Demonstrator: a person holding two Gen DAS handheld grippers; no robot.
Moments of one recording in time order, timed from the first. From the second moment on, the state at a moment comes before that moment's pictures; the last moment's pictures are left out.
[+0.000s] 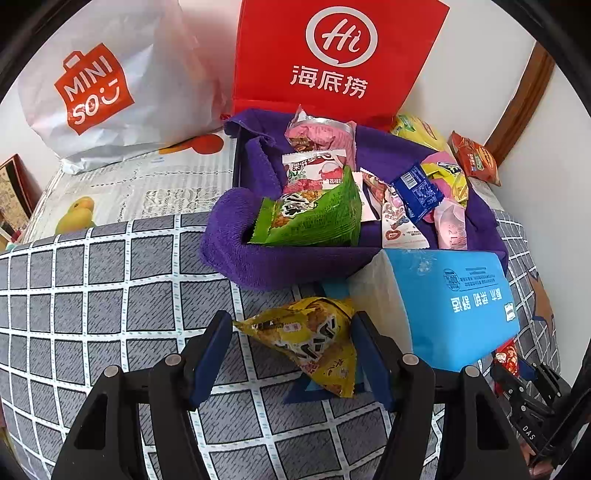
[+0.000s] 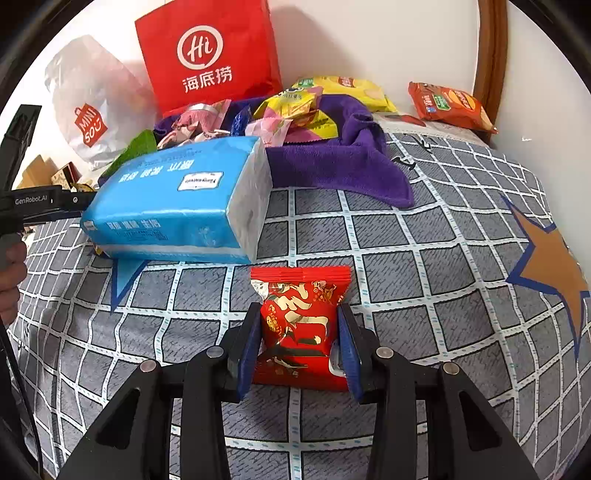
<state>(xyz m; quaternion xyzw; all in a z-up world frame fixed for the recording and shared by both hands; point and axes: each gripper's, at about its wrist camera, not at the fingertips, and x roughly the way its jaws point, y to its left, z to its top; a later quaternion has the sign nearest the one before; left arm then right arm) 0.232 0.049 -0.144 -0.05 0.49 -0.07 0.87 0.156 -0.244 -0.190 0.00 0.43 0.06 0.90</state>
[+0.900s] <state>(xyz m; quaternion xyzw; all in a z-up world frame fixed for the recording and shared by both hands) 0.240 0.049 -0.156 -0.06 0.49 -0.08 0.87 0.156 -0.238 -0.194 -0.03 0.41 0.06 0.91</state>
